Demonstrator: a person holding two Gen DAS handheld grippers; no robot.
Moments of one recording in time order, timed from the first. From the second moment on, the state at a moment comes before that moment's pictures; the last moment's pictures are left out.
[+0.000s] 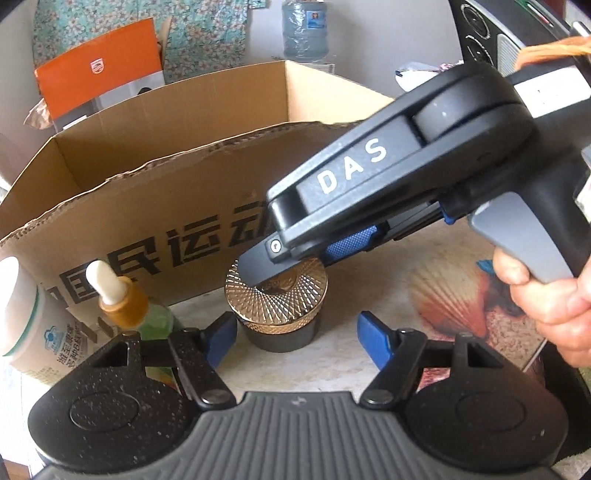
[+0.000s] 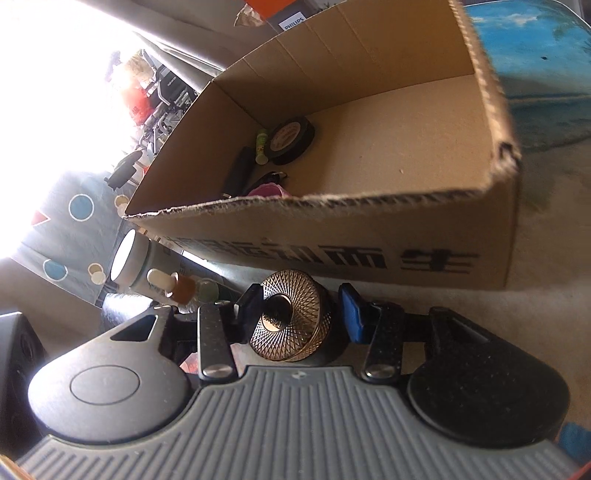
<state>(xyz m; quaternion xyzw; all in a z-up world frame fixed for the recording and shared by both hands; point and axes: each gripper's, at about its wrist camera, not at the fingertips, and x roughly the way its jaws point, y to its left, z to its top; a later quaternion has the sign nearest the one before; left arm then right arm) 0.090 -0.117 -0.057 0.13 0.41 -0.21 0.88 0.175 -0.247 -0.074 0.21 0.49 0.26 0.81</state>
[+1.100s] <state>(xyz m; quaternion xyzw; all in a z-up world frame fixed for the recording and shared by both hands) 0.066 -0.158 -0.057 0.16 0.40 -0.28 0.86 0.123 -0.302 -0.075 0.25 0.48 0.20 0.82</state>
